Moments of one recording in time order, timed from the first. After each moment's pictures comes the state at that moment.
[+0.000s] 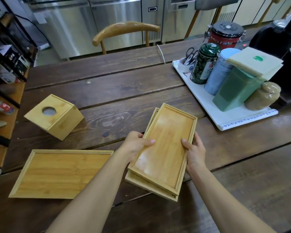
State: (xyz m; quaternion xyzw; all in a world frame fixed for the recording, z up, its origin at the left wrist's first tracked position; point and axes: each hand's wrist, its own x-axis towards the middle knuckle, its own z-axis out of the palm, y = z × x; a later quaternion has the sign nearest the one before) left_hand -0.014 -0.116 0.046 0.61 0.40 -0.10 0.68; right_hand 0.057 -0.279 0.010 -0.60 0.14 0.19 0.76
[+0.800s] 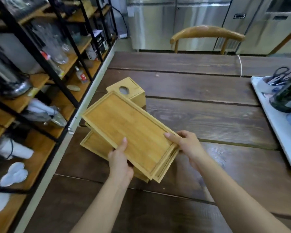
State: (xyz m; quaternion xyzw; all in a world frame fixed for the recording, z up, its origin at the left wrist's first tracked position) left_hand -0.175 -0.089 0.054 0.16 0.54 0.40 0.72; right_hand -0.003 -0.152 0.054 -0.71 -0.20 0.47 0.49
